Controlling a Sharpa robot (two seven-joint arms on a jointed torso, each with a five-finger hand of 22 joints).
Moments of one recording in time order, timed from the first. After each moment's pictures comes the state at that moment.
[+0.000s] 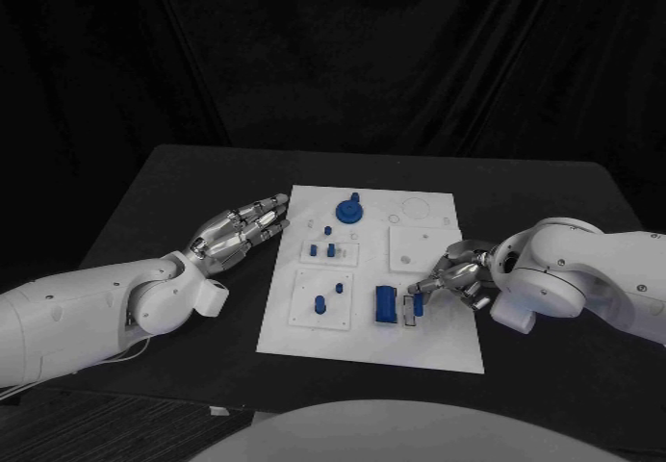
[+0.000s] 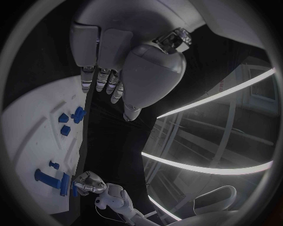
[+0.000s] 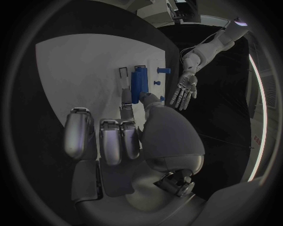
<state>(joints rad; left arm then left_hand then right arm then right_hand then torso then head) 1.06 -0.97 -0.21 1.43 -0.09 0.20 0.66 1.54 0.25 -0.20 0.23 0.54 0.29 0.09 0.06 0.03 0.01 0.05 0.11 0.03 0.00 0.09 0.01 0.01 0.15 0.00 0.17 0.02 0.01 1.27 -0.95 -0.21 1.75 -0.63 -0.08 -0.61 1.22 -0.06 0.04 0.09 0.63 1.19 0.03 0.18 0.40 1.47 -0.03 1.55 1.30 1.47 -0.09 1.55 1.30 0.04 1.45 0.01 1.32 1.30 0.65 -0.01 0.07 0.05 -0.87</state>
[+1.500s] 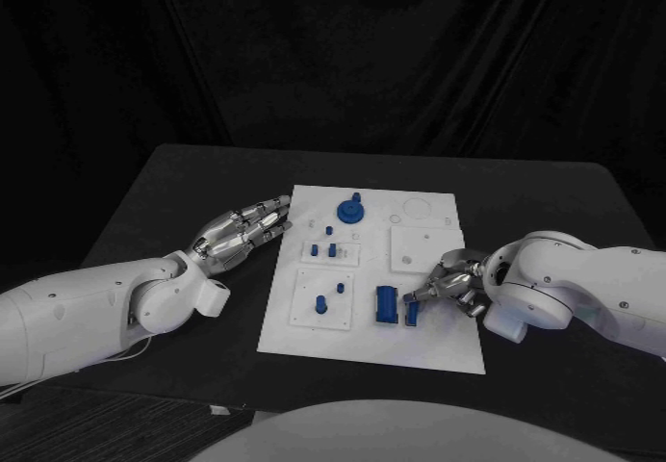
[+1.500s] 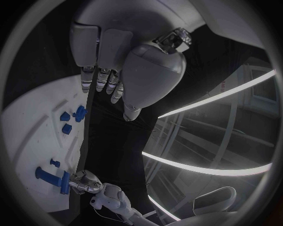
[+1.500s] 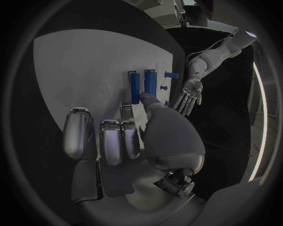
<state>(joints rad) 1.06 -0.97 -0.21 1.43 -0.09 0.21 0.65 1.54 0.25 -0.20 0.23 0.54 0.29 0.10 0.06 0.03 0.01 0.05 0.11 0.03 0.00 0.09 0.01 0.01 0.15 0.00 0.17 0.02 0.01 1.22 -0.92 -0.21 1.74 -0.71 -0.11 -0.61 1.16 -0.05 0.13 0.07 0.41 1.16 0.03 0.20 0.43 1.47 -0.04 1.55 1.30 1.47 -0.09 1.55 1.30 0.04 1.45 0.01 1.32 1.30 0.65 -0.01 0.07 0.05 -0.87</state>
